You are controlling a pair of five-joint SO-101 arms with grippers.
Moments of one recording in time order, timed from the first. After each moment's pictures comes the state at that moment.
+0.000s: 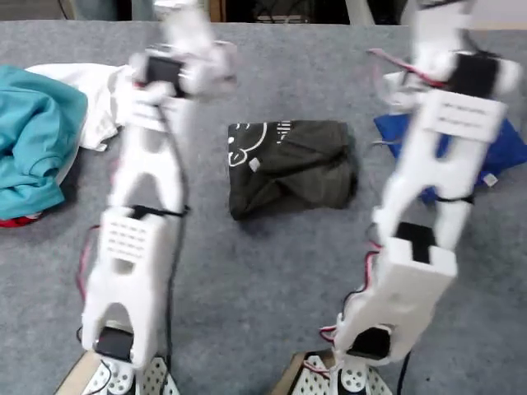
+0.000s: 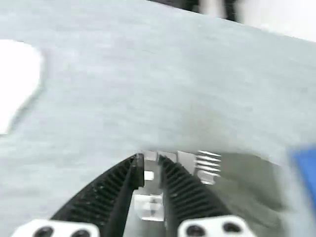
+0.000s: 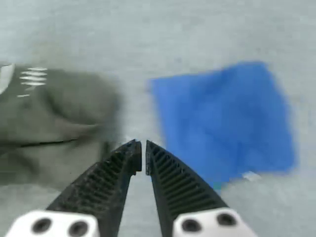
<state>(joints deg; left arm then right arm) 6.5 46.7 -86.9 97.8 20.4 9.0 24.0 -55.9 100.5 23.3</state>
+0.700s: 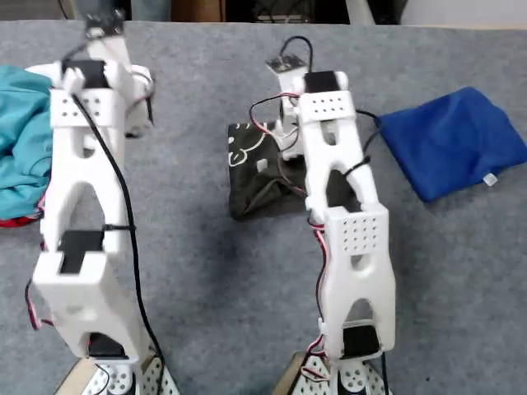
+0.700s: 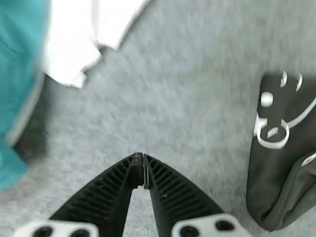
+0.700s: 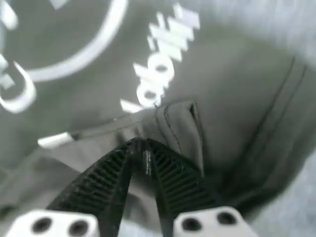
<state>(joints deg) -4.1 14.3 -24.7 89.4 6.6 -7.3 50.5 -49.6 98.7 13.7</state>
